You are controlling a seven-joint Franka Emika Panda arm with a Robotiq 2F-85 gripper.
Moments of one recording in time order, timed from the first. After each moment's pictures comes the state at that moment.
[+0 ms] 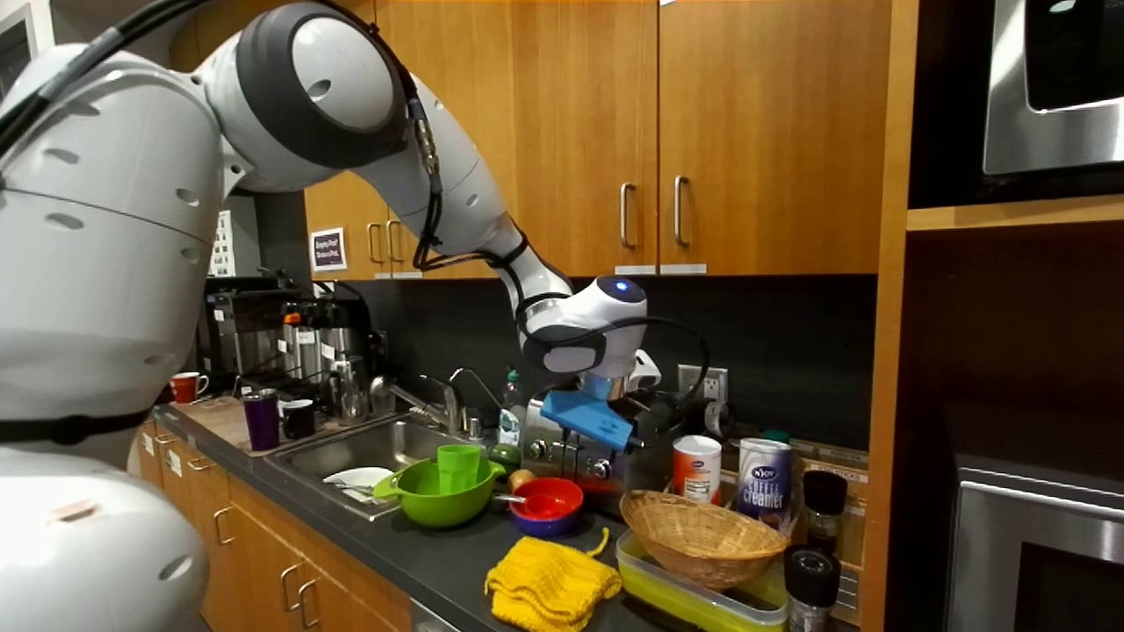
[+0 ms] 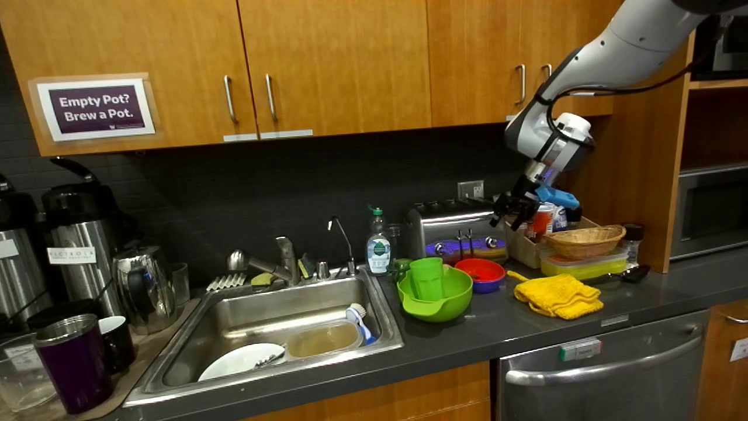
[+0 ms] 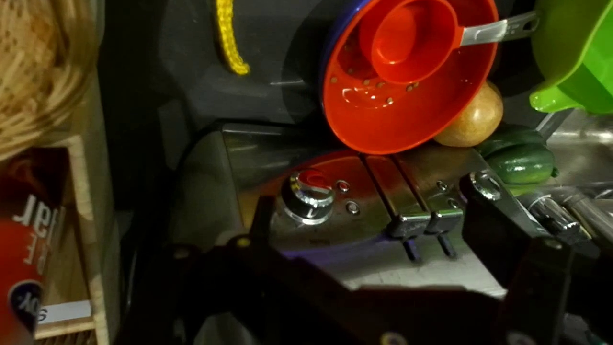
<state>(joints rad) -0.05 0.27 -0.17 -2.08 0.87 2.56 -0.89</state>
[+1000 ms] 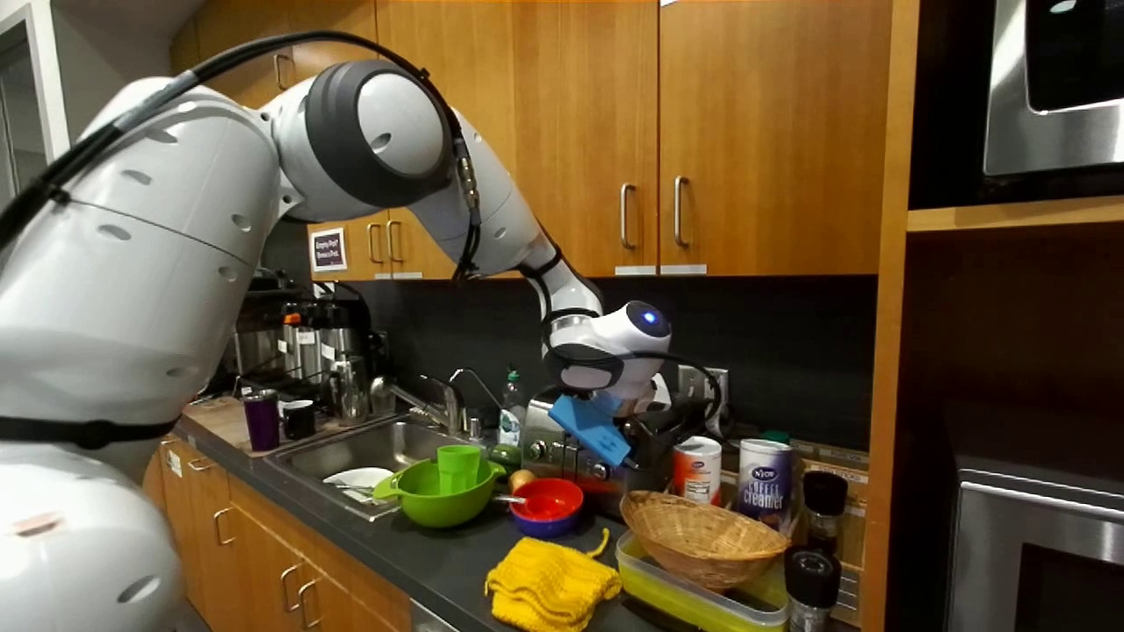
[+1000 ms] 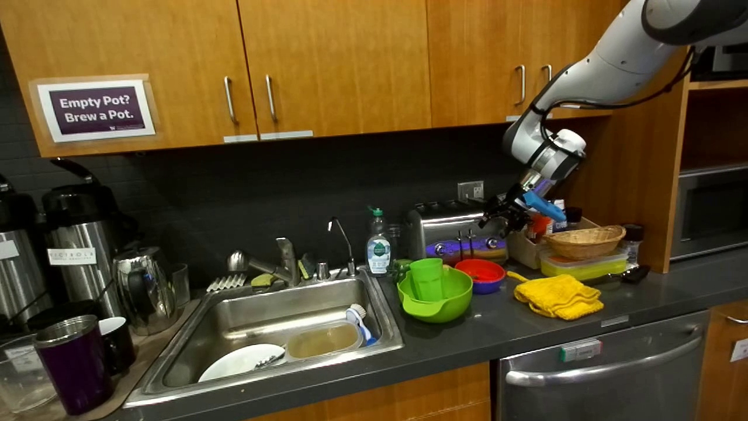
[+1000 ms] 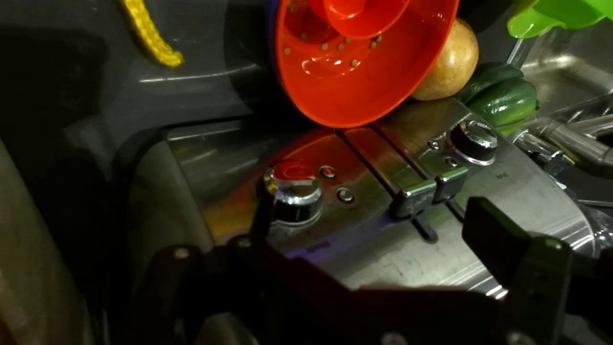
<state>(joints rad) -0.17 0.40 -0.06 -1.94 1.04 2.47 -0.86</state>
